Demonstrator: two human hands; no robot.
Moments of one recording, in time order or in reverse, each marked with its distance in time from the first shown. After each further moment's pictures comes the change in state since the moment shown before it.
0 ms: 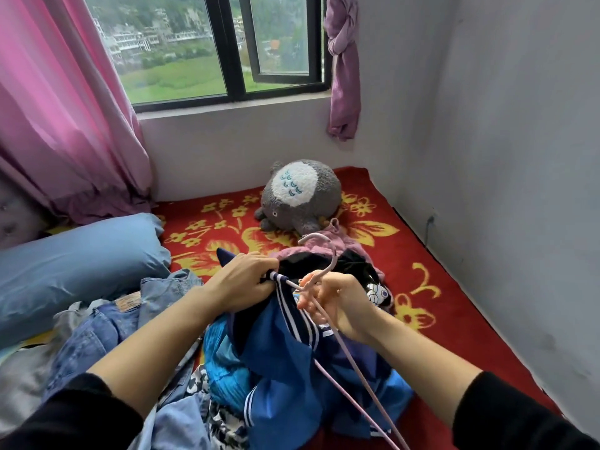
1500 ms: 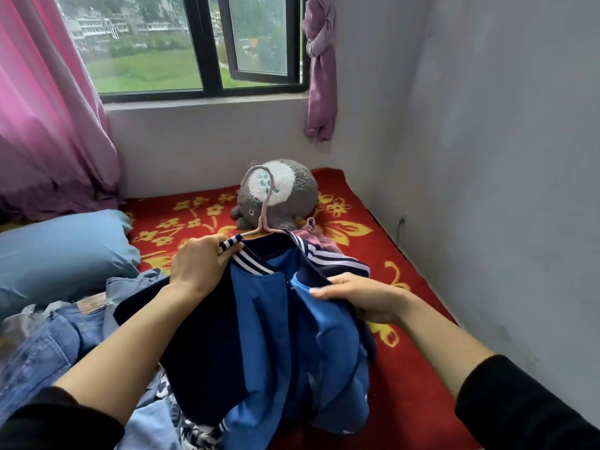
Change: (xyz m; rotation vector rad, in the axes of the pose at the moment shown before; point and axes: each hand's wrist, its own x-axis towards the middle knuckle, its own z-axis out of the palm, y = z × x) left_hand -0.001 0.000 -0.004 0.047 0.406 -0.467; right_hand -0.037 -0.031 -0.051 -0.381 -0.158 0.250
